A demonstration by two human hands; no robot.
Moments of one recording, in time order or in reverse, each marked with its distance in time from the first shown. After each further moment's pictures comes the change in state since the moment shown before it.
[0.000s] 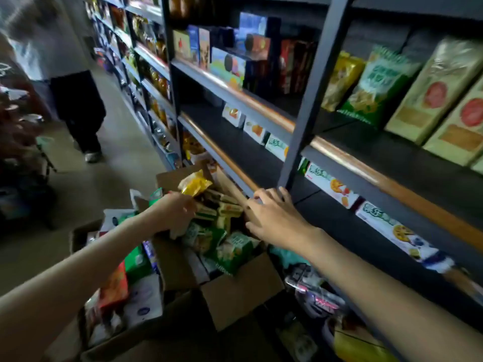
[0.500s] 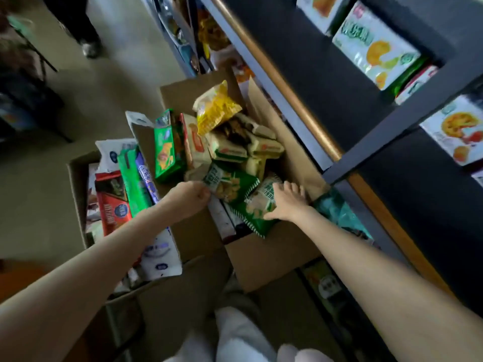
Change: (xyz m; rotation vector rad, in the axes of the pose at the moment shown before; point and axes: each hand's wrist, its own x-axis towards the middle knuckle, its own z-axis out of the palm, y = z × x) left_hand 0.105 -0.110 0.126 0.093 -0.278 -0.248; right_hand 0.170 0.037 0.249 0.134 -0.658 0.196
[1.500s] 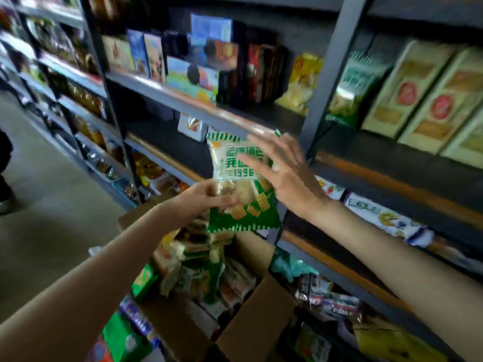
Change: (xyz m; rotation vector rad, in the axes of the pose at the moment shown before) left_hand -0.080 0.124 -0.186 -0.630 -0.281 0.749; right_hand -0.242 -0.004 -0.192 -0.229 1.514 -0.205
